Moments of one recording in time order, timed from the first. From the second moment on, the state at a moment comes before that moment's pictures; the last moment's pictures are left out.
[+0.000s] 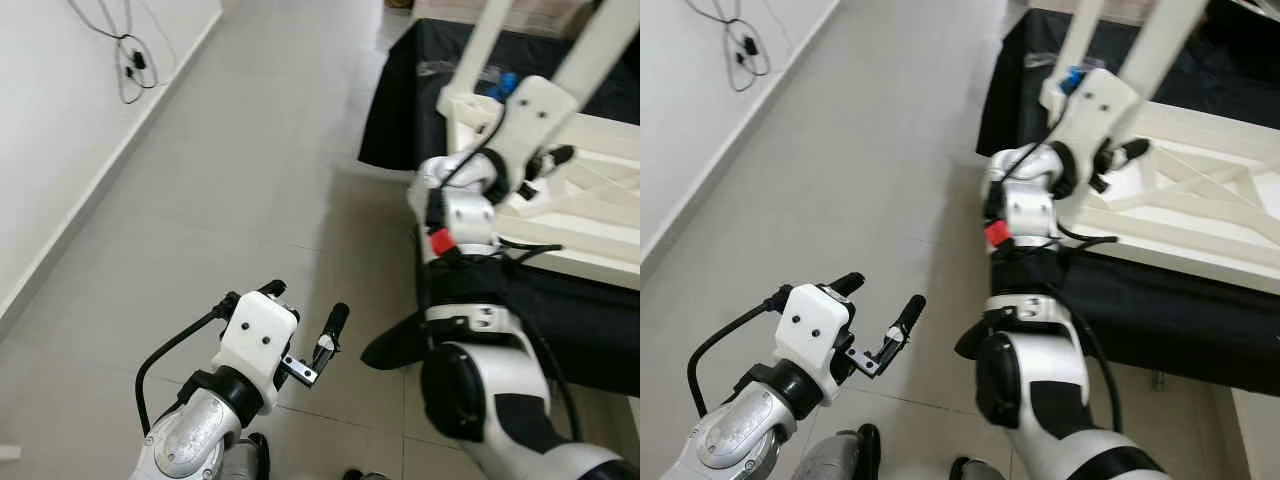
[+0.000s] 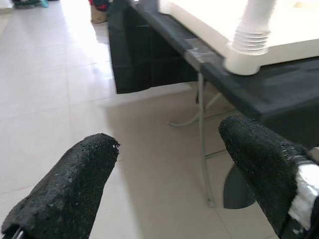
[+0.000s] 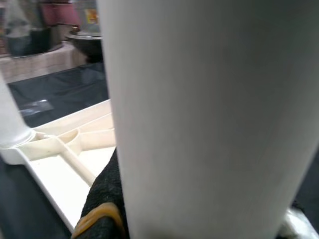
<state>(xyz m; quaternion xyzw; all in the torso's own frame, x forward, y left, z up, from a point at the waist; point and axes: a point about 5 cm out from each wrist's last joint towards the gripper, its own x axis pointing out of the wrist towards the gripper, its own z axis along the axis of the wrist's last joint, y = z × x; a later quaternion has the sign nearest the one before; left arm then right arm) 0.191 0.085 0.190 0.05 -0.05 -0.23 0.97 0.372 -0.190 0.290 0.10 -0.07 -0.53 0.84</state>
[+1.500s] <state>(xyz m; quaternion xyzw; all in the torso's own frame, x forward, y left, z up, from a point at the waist) 0.171 0.060 0.186 0.01 -0.03 -0.36 0.93 0.375 -0.198 0.257 0.09 -0.03 -0.51 0.86</state>
